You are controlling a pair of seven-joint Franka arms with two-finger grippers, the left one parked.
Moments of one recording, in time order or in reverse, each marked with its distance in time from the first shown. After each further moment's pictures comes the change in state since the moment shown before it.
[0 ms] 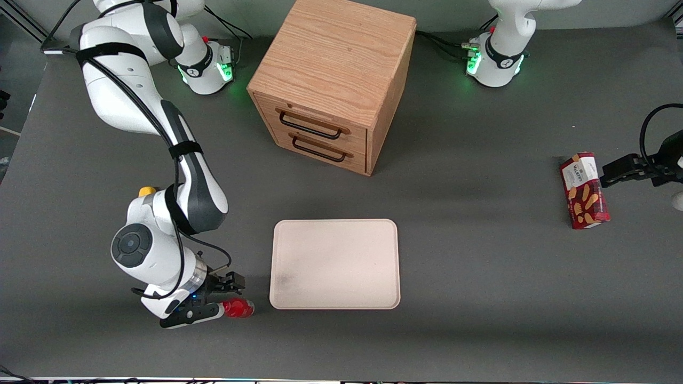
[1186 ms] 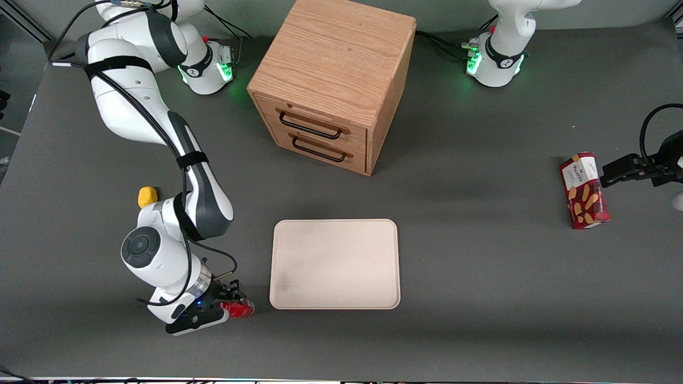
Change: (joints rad) arm -0.004 0.047 0.000 0.009 -0.001 0.100 -0.054
